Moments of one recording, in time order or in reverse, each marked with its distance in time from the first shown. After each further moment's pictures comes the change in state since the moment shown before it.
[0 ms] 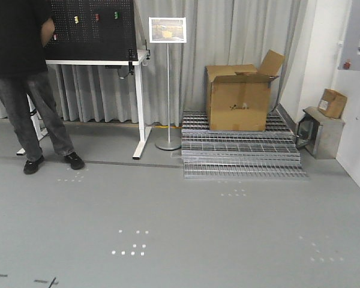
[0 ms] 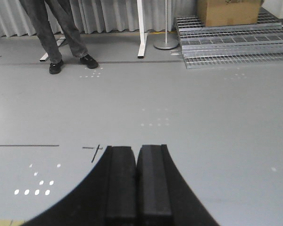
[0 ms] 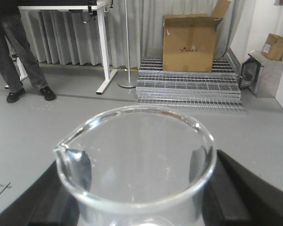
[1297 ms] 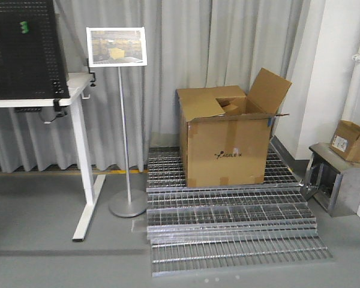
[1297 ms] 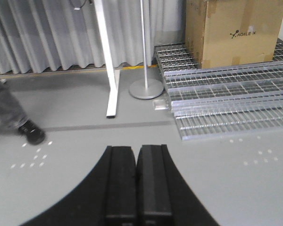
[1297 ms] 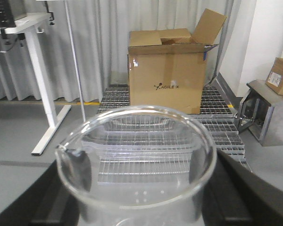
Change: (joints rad) left arm 0.000 0.000 0.000 0.000 0.000 0.000; right arm 0.000 0.000 0.000 0.000 0.000 0.000
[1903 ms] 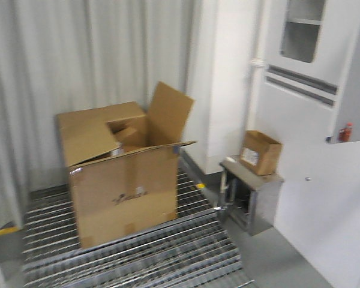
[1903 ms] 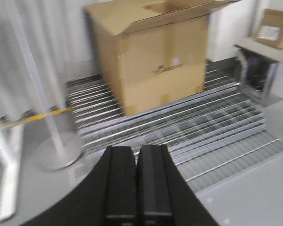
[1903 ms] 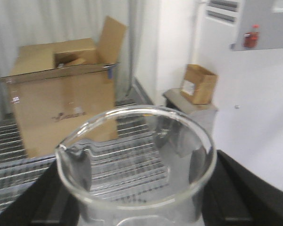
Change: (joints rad) left arm 0.000 0.000 0.000 0.000 0.000 0.000; right arm 0.000 0.002 0.000 0.000 0.000 0.000
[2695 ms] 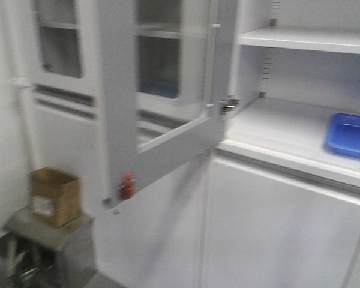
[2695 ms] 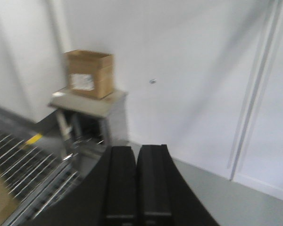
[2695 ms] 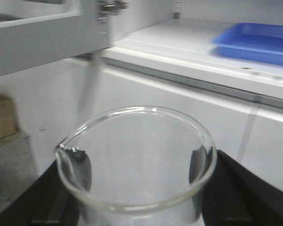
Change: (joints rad) left arm 0.000 0.000 0.000 0.000 0.000 0.000; right arm 0.000 0.000 0.000 0.000 0.000 0.000
